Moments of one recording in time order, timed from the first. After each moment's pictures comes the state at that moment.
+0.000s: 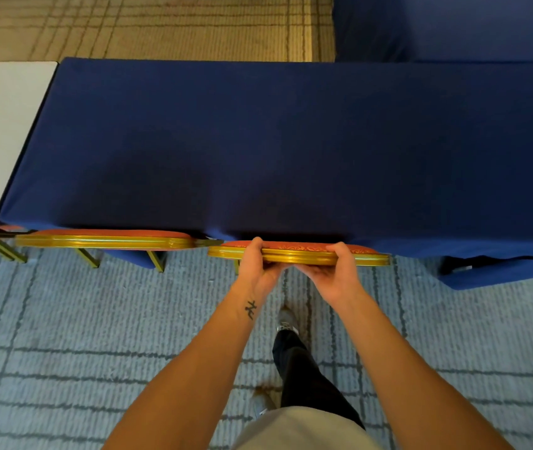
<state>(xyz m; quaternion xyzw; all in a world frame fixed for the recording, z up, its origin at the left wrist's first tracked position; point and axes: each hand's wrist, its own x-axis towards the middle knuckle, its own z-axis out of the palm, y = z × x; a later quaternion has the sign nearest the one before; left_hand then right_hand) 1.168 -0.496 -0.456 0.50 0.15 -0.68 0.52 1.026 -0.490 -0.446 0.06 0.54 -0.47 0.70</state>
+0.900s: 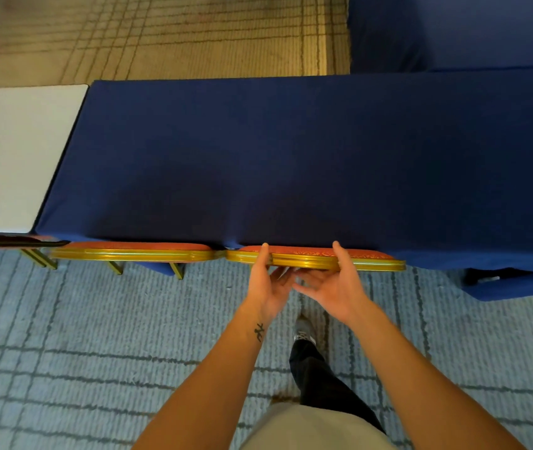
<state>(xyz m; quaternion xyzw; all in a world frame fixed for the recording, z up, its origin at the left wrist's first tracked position) 1.190 -0.478 -0.441 0.51 0.12 -0.69 0.51 1.046 -0.491 -0.437 0.03 0.51 -0.37 0.78</state>
